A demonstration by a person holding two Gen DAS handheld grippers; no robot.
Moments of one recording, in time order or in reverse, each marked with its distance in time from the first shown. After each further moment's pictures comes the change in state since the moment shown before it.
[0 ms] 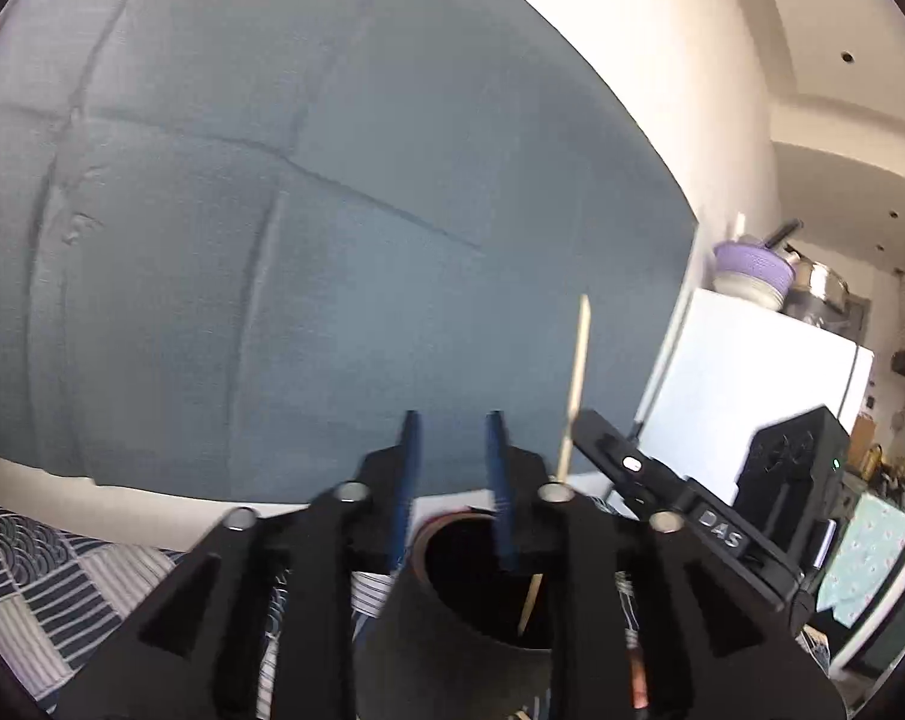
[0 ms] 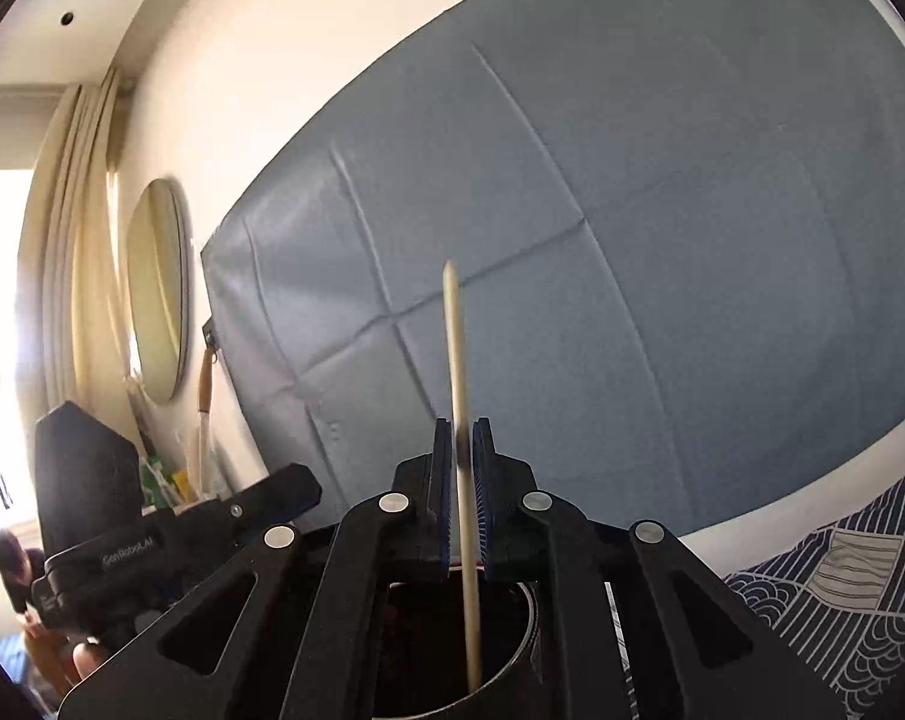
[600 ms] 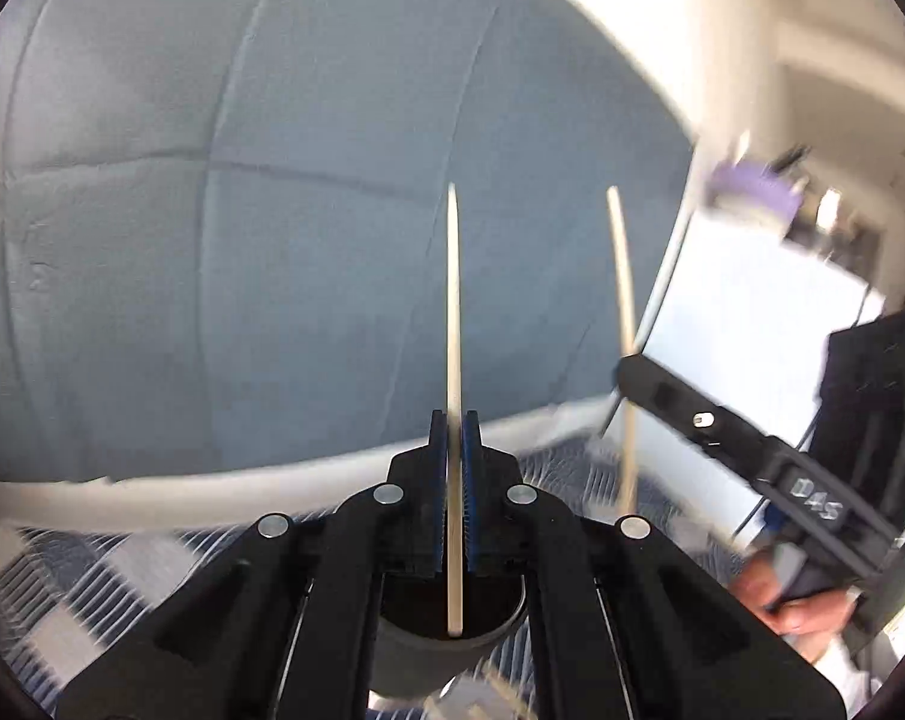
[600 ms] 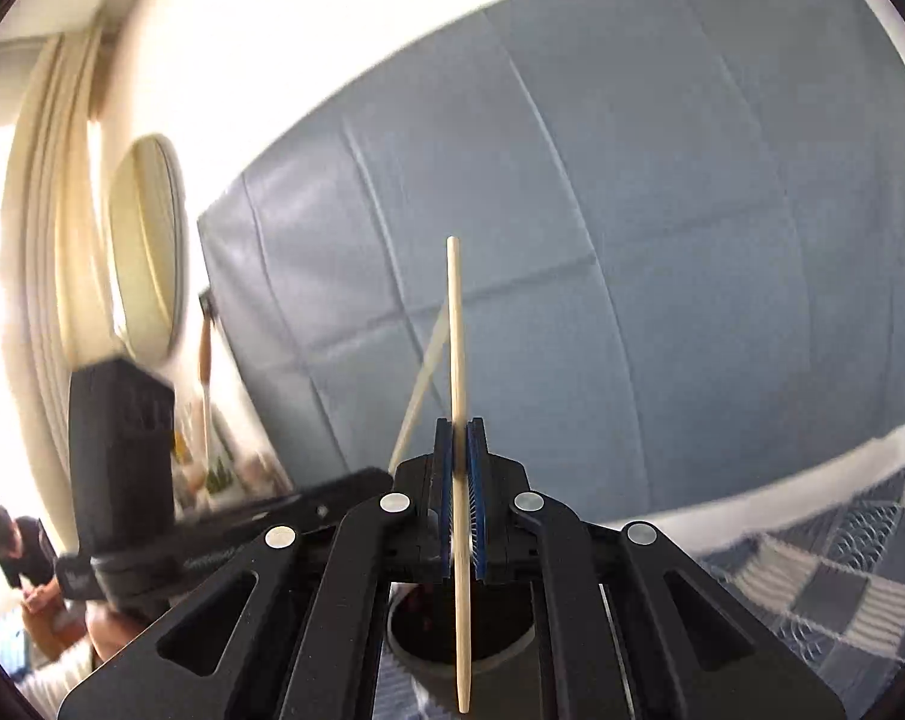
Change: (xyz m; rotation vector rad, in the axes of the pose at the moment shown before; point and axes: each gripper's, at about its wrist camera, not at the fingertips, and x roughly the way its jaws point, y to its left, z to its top) left arm 0.016 -0.056 0.039 0.086 0.192 0.003; right arm -0.034 0.033 0.053 -0.068 0.114 -0.076
